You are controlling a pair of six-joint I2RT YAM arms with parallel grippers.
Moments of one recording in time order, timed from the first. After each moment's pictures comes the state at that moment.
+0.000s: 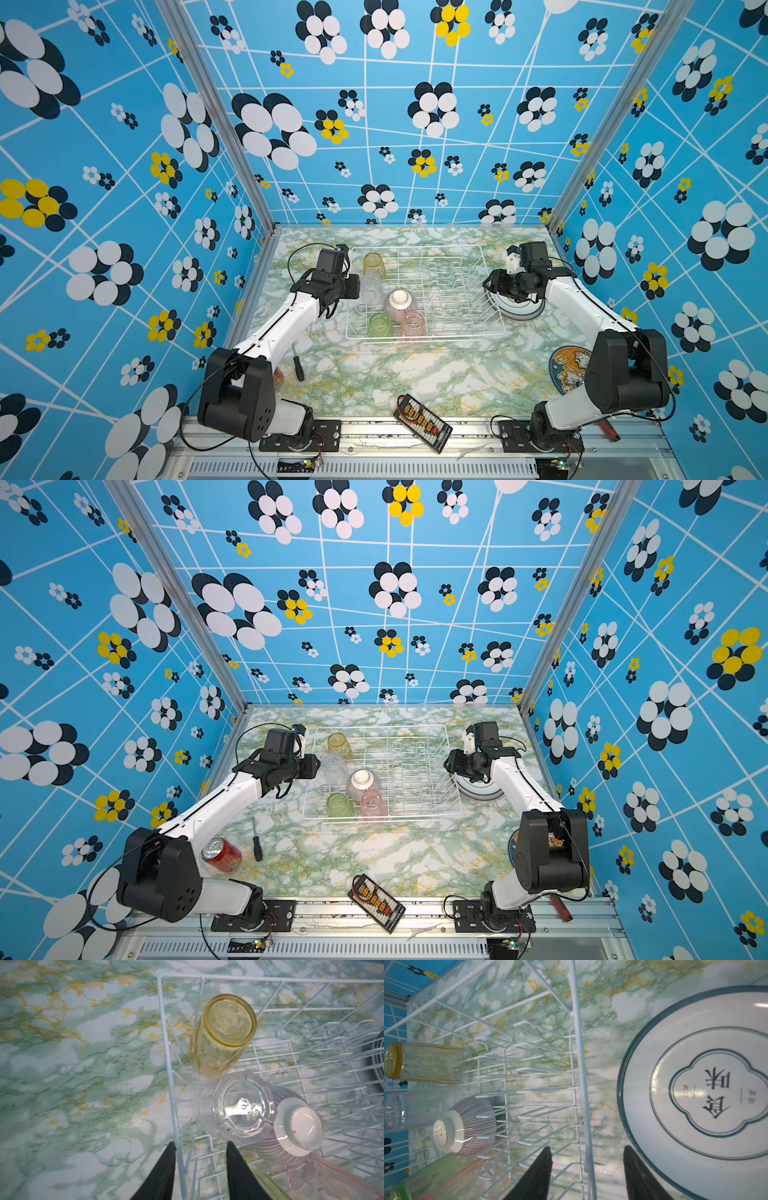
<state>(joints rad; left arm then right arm) -0.27 1.37 0.99 -0.40 0.07 -0.21 0.06 1.54 1.11 -0.58 -0.28 0.27</state>
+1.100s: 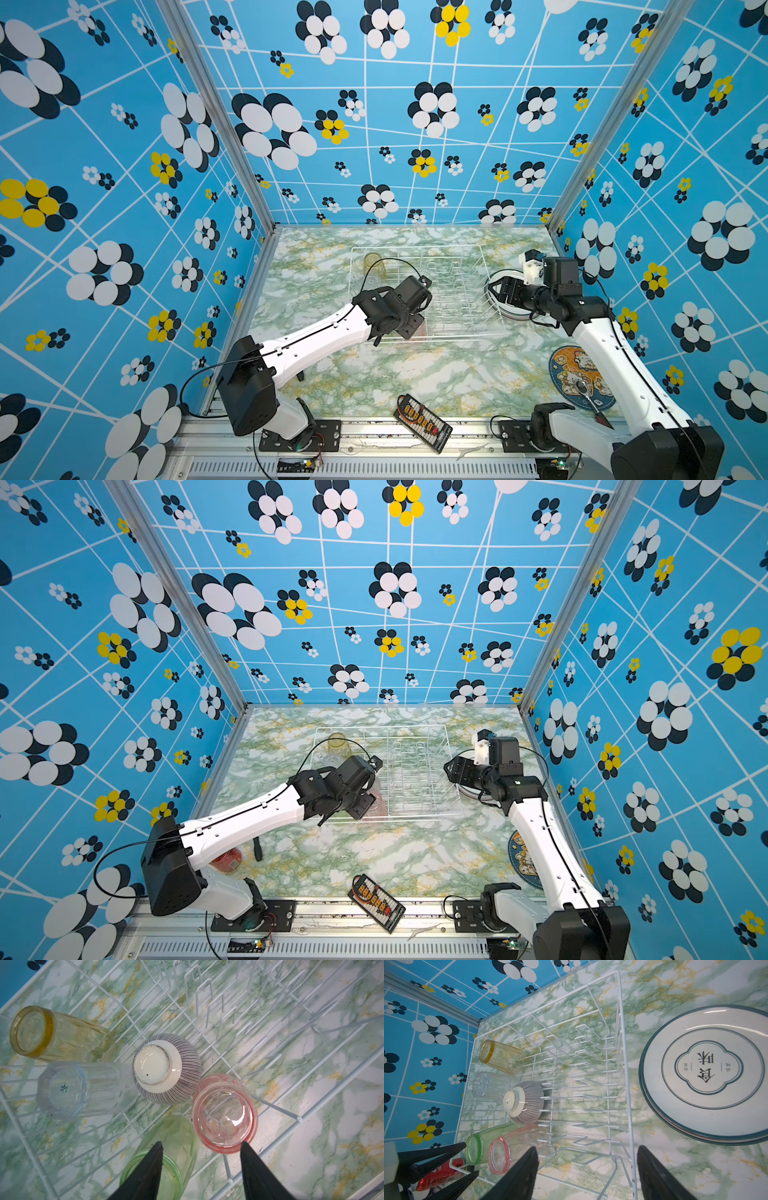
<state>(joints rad) -0.91 1.50 1.24 -0.76 -0.20 -0.13 0.08 1.11 0.96 -0.63 -0.32 0.33</state>
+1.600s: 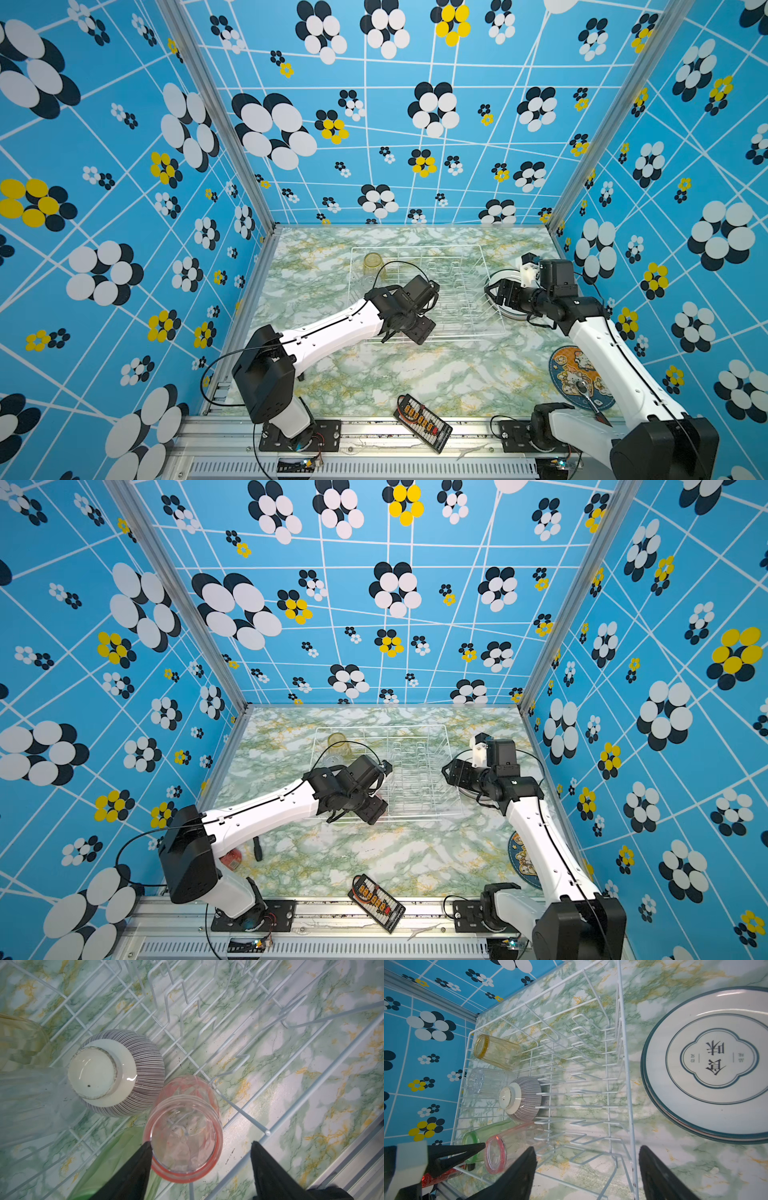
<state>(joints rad) -0.91 1.61 1.28 -0.74 -0.05 -0.16 0.08 1.14 0.93 -0.61 -0.34 0.34</state>
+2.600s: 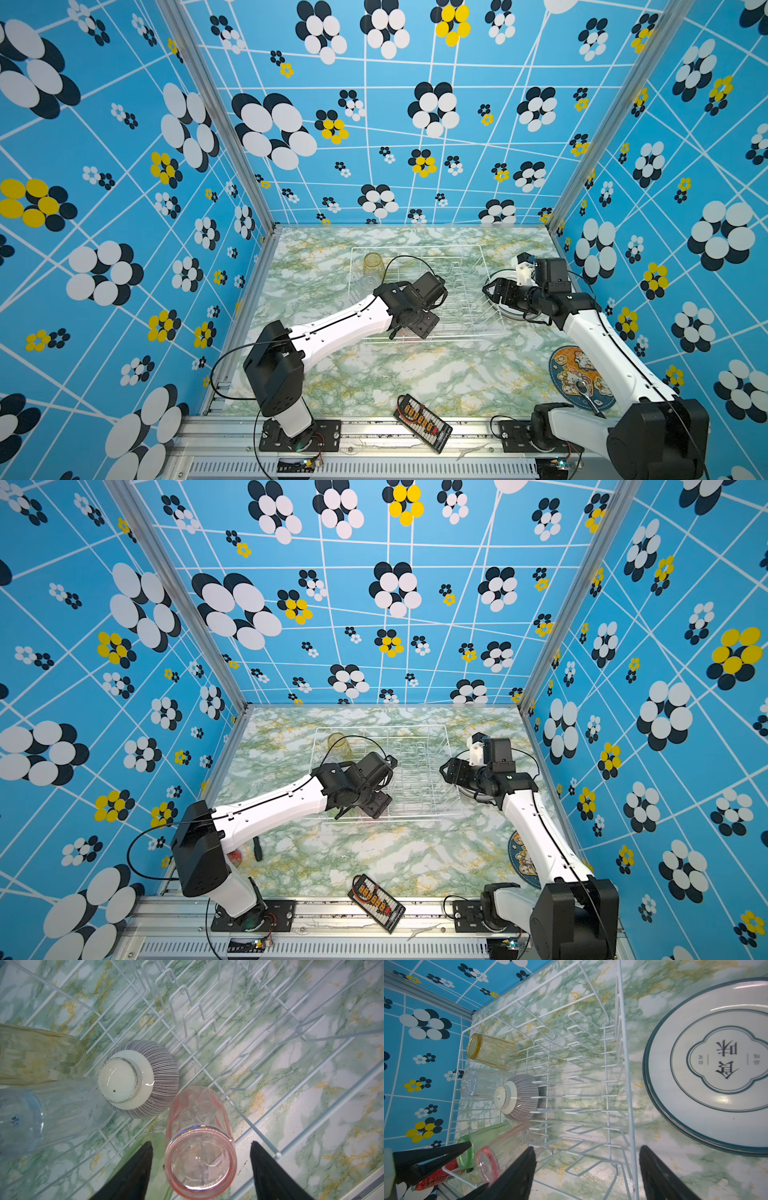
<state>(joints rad) -0.94 1.65 1.38 -0.80 -0.18 -0.16 0.08 1.20 0.92 -0.56 -0.35 0.34</state>
